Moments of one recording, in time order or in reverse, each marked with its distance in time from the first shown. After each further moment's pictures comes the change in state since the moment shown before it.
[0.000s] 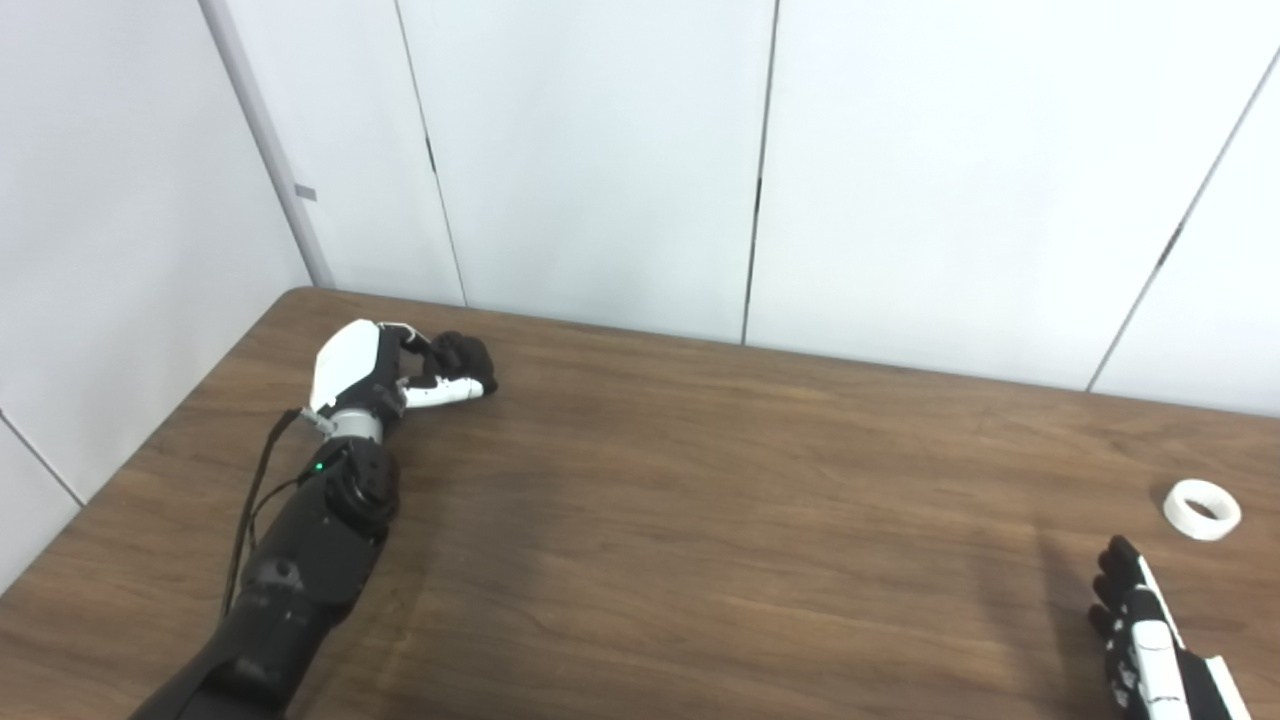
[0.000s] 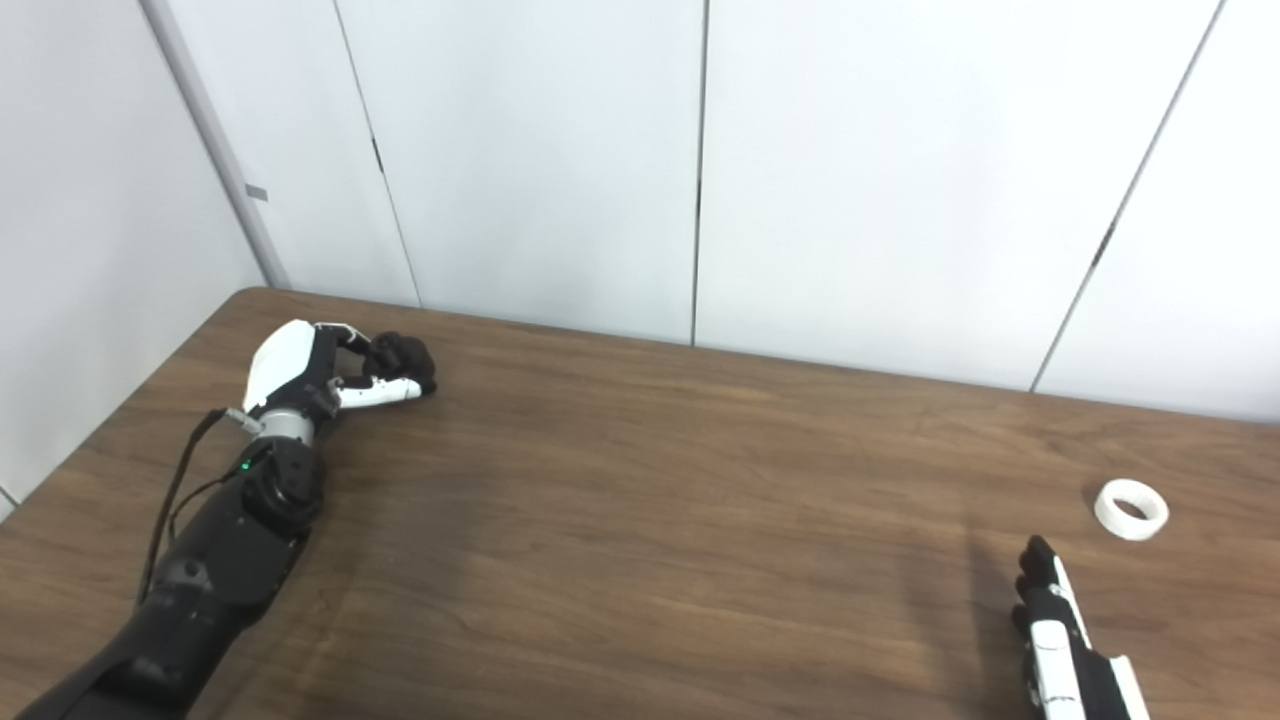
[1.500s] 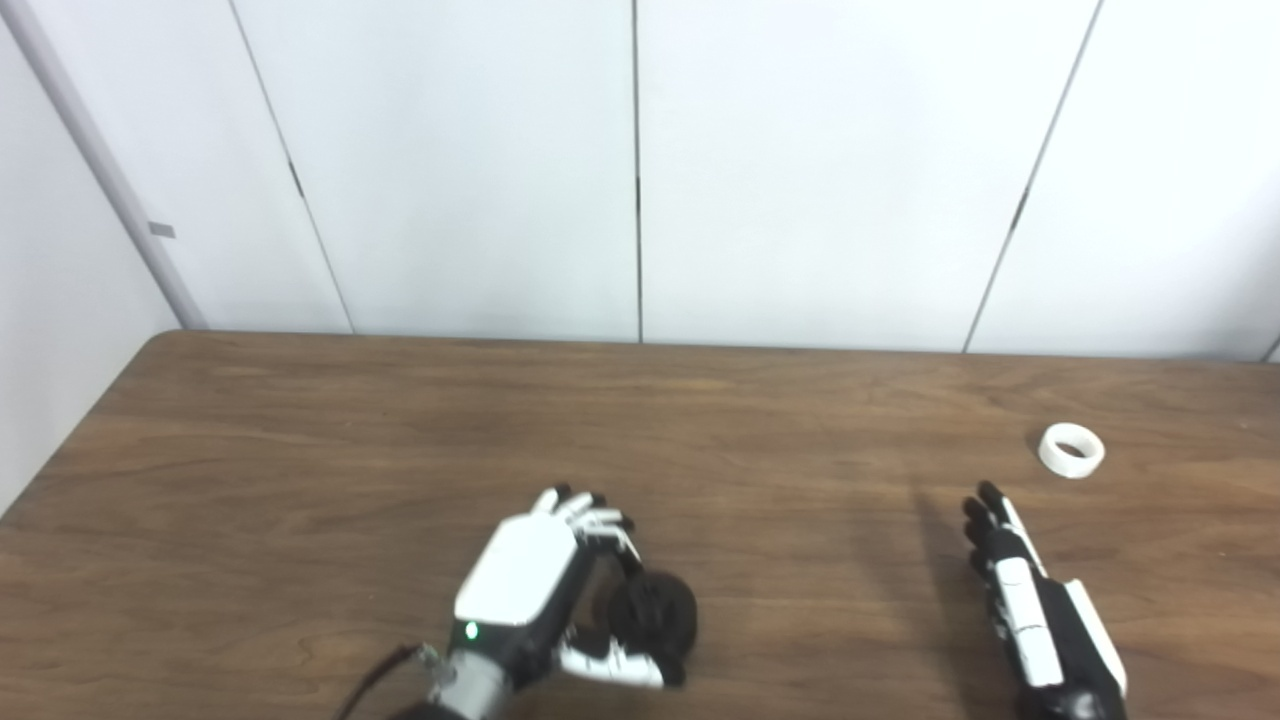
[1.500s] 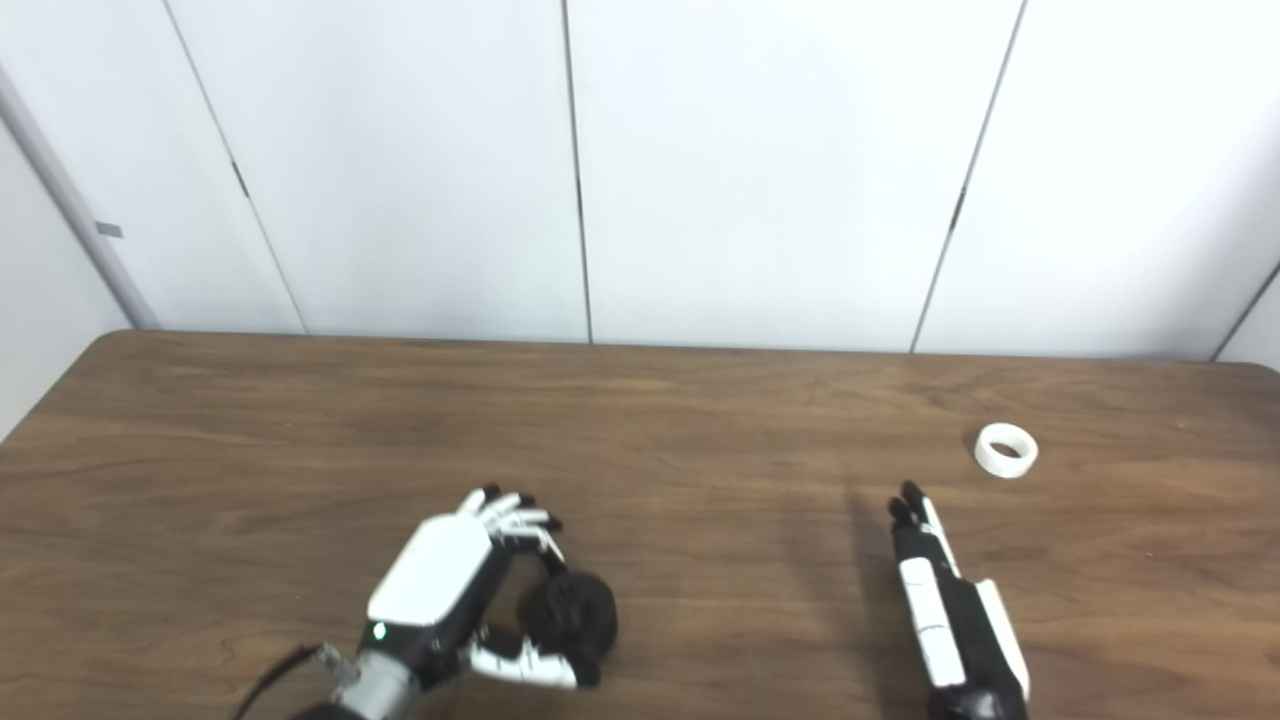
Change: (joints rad) left arm 0.468 -0.239 -0.363 -0.809 0.427 -0.026 -0.341; right arm -0.003 0.039 0.042 -0.051 -0.063 0.056 -0.038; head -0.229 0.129
